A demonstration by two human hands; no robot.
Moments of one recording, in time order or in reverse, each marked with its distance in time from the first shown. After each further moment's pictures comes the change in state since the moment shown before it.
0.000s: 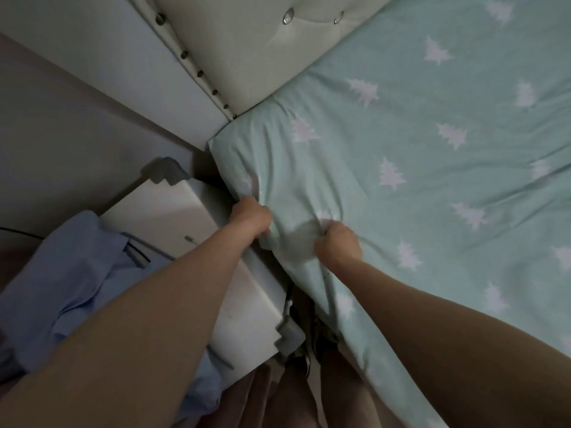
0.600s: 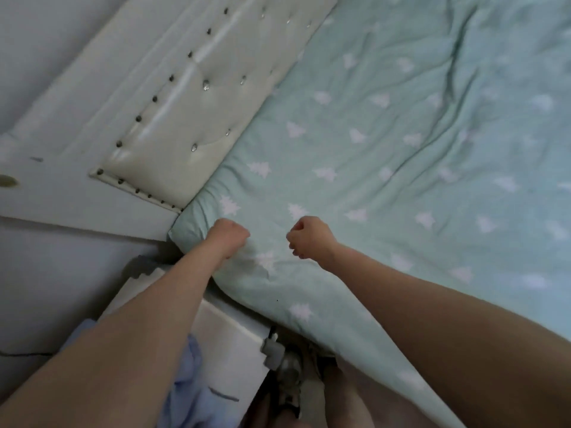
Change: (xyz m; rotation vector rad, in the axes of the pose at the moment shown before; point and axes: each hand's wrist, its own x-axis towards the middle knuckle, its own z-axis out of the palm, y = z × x) left_hand -0.158 0.110 -0.049 0.189 -0.168 0.348; right_hand -0.122 -0.002 -0.158 0.562 0.030 -0.045
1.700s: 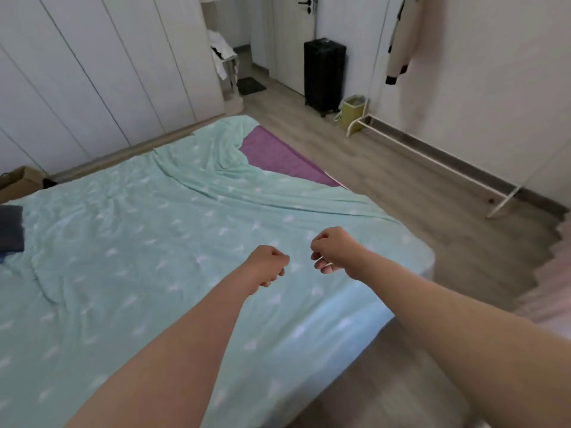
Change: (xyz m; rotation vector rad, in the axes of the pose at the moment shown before) left_hand -0.715 0.190 0.636 0.792 -0.670 0.938; right_hand -0.678 0.564 -0.423 0.965 0.951 0.132
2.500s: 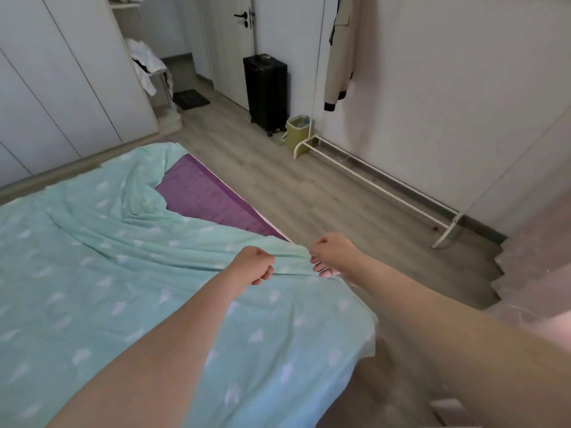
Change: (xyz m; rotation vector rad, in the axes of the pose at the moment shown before) left_hand 0.264 0.294 0.146 -0.078 -0.071 0.078; right_hand 0.236 -0.042 -0.333 0.082 0.124 0.060
